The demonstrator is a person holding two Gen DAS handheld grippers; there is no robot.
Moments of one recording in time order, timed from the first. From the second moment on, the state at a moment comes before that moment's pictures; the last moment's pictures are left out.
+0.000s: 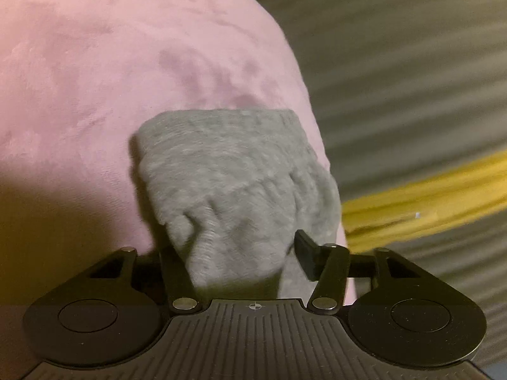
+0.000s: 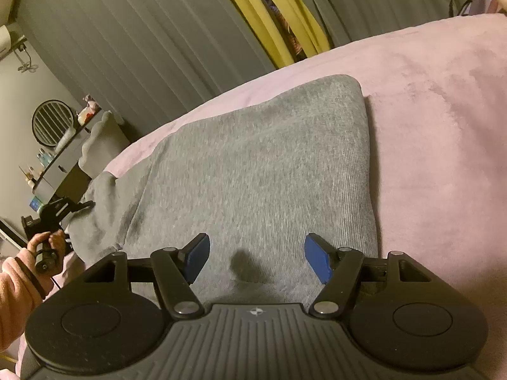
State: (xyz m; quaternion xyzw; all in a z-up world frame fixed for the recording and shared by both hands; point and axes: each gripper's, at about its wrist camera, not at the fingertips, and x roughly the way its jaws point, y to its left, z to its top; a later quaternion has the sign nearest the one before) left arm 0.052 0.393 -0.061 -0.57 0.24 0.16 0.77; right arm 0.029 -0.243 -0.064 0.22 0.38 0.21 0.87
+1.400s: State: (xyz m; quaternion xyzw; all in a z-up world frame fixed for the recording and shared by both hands) left arm 0.003 0.168 0.009 -0.35 0.35 0.11 0.86; right arm 0.064 -0.252 -0.072 0.43 0.45 0.17 0.77
